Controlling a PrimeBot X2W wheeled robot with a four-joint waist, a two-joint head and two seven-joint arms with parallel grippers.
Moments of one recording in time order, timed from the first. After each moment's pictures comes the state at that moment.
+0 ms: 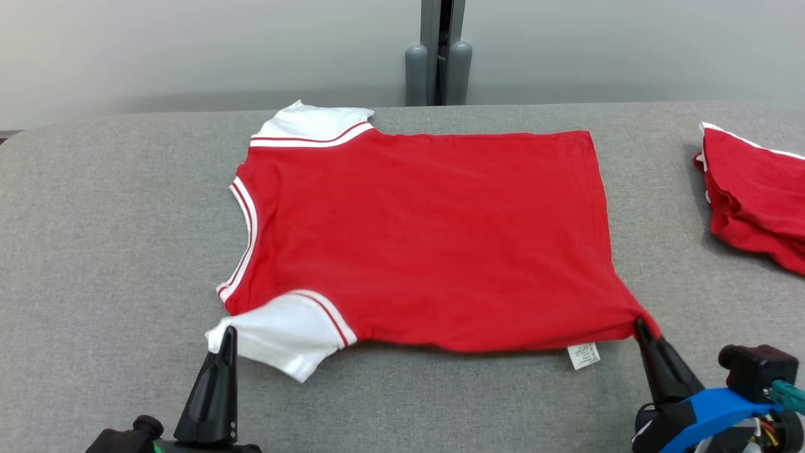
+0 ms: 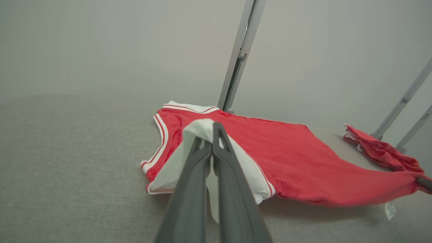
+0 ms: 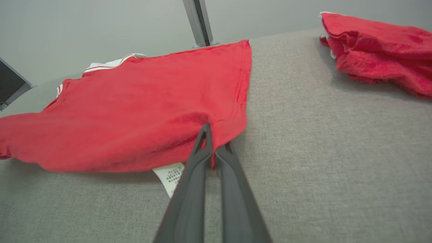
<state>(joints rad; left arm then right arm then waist) 0.22 0.17 -0.17 -0.25 -0.37 -0.05 -0.15 0.05 -0.05 -0.06 -0.01 0.28 0.13 0.11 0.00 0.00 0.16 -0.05</state>
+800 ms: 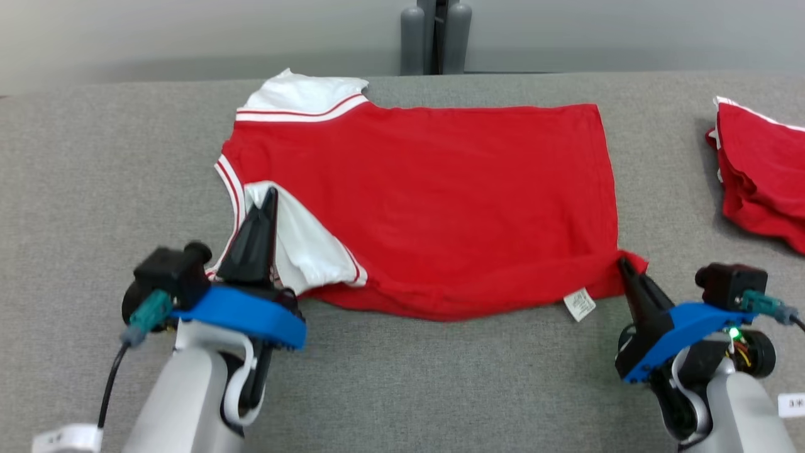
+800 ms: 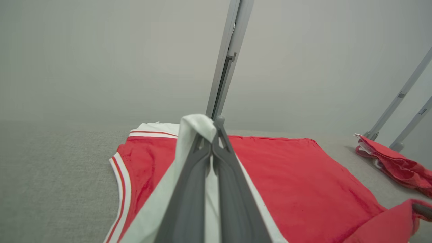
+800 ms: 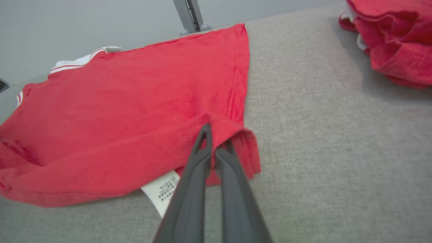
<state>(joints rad) -0.29 0.13 -0.24 0.20 -0.39 -0.10 -0.13 -0.24 -0.05 -0.07 0.30 0.29 0.13 0.15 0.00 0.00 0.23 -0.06</state>
